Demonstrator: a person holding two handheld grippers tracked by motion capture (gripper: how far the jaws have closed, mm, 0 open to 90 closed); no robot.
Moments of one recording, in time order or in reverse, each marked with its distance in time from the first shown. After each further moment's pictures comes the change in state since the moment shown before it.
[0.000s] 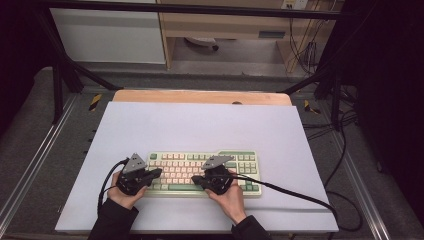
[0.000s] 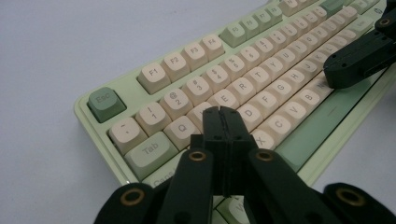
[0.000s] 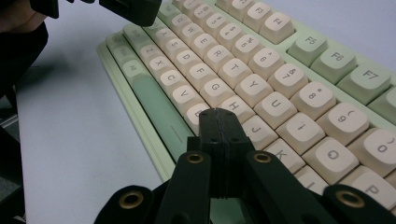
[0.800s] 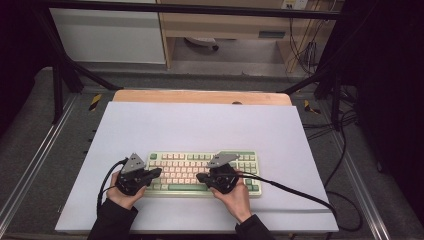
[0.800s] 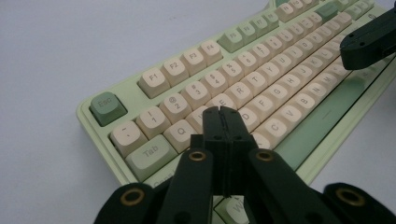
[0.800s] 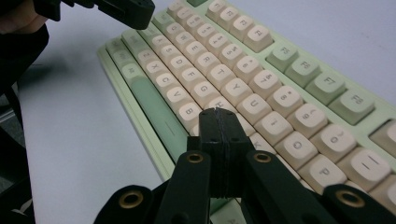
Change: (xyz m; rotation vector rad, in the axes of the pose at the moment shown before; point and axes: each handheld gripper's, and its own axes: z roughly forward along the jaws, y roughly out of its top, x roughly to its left) left arm -0.001 0.001 -0.003 -0.016 -0.003 0.001; right arm -0.002 0.003 -0.022 -0.008 -0.032 -0.019
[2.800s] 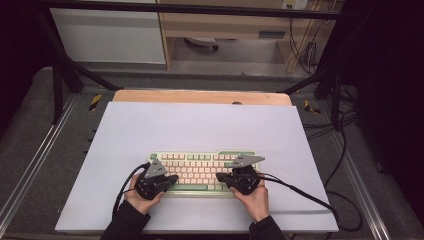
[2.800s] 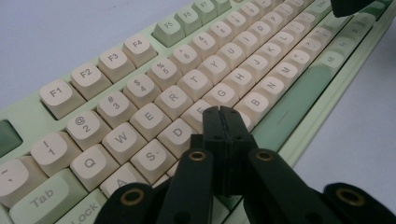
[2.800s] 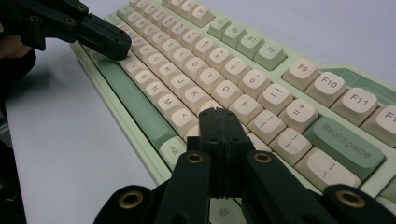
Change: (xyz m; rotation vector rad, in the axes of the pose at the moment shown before) left arm -0.035 0.006 0.033 0.067 -0.063 0.080; right arm -0.026 -0.029 -0.037 -0.031 -0.052 0.080
